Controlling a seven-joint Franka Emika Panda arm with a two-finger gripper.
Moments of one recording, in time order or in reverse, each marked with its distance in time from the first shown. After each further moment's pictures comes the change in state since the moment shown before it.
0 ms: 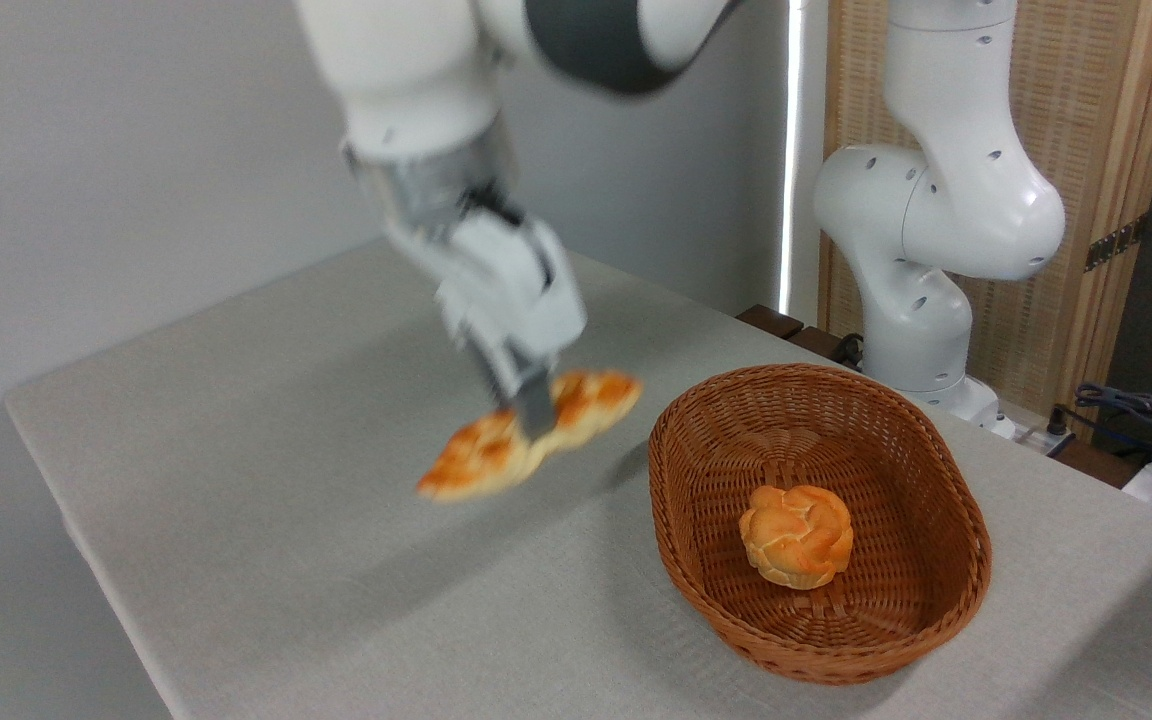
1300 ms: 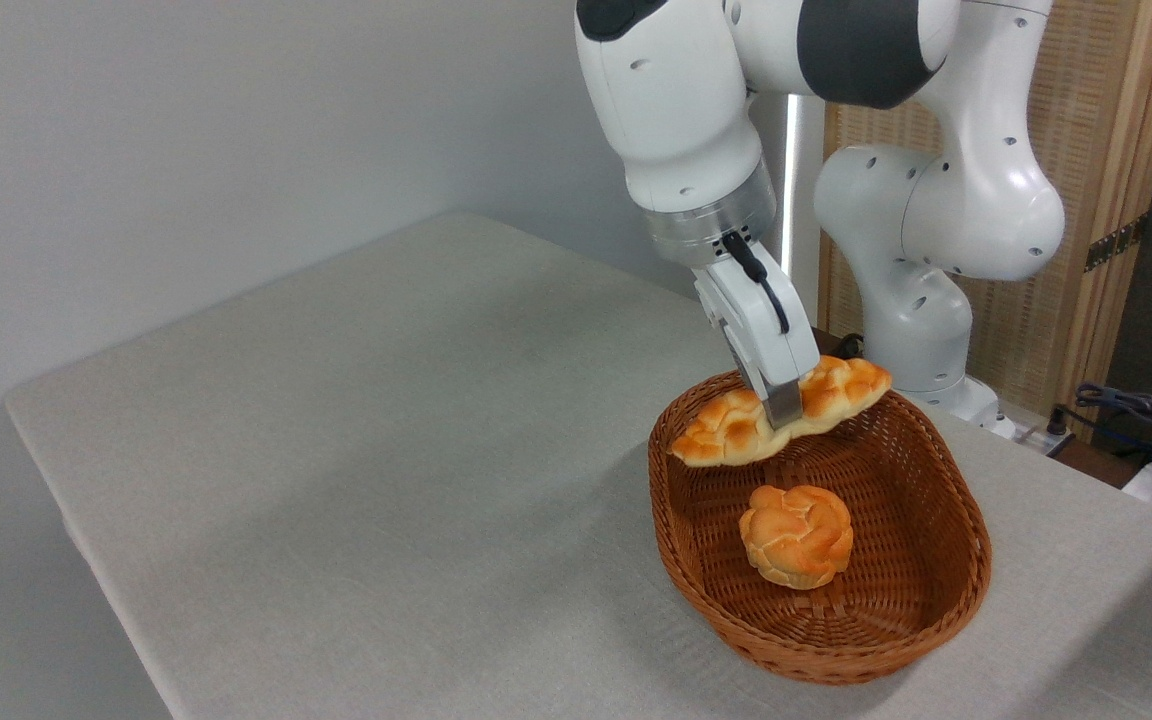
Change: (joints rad) arm -0.016 -0.362 0.153 -0.531 0.133 -0.017 0.455
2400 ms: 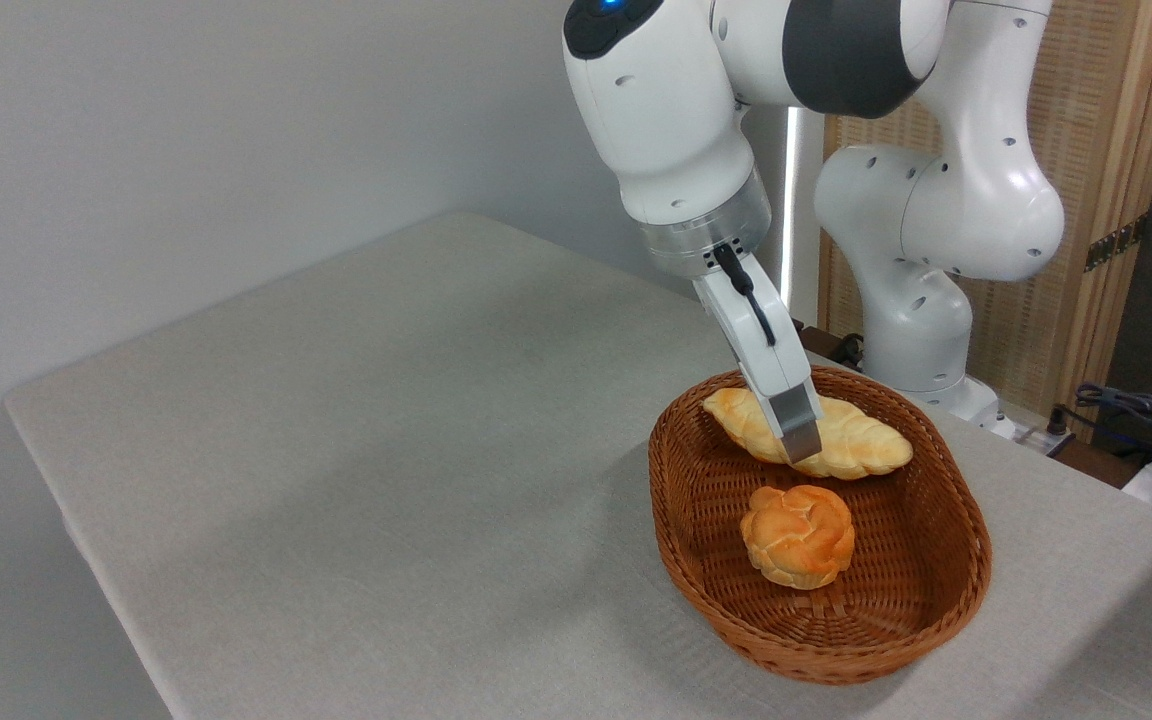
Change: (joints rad) arm -0.010 0.009 -0.001 -0.006 0.025 0.008 0.044
